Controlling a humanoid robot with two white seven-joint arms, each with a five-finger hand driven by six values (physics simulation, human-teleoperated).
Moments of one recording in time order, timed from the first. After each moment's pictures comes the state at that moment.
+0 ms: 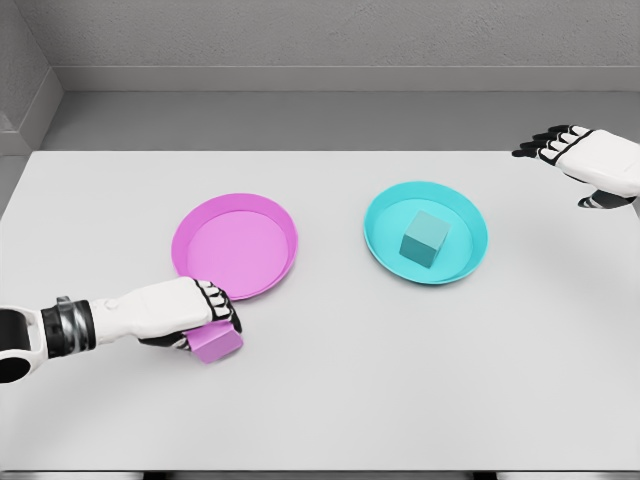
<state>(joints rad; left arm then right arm) -0.25 0.82 -0.60 -1.62 -0.57 -0.61 -0.30 -0.62 -0.94 0.60 -1.22 0.60 -0.61 0.14</state>
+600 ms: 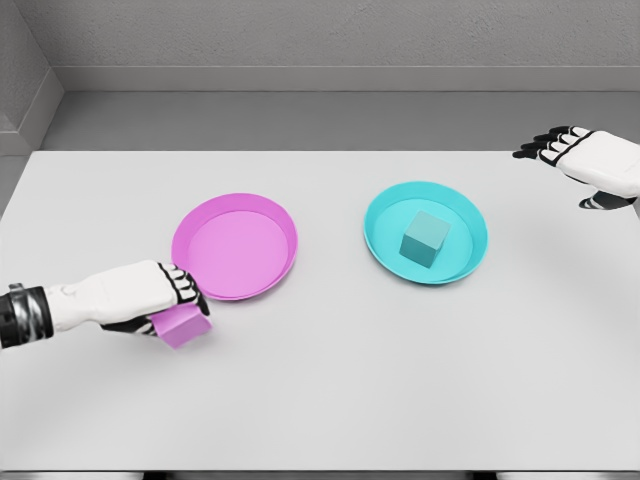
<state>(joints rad) -0.22 0.92 -0.52 -1.64 -0.50 -0.61 -0.30 -0.62 -0.95 0.60 -1.22 0.60 -0.61 0.14</state>
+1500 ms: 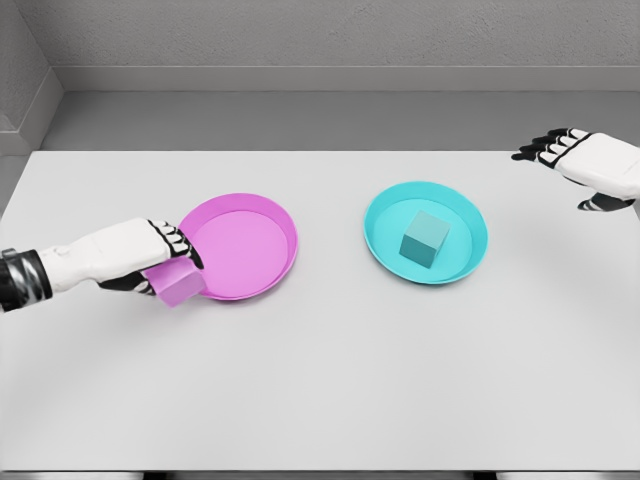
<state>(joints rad) -0.31 0.84 -0.48 -1.53 -0.50 -0.61 -0.31 -0.61 -0.94 0.61 -1.22 0.60 -0.61 0.15</state>
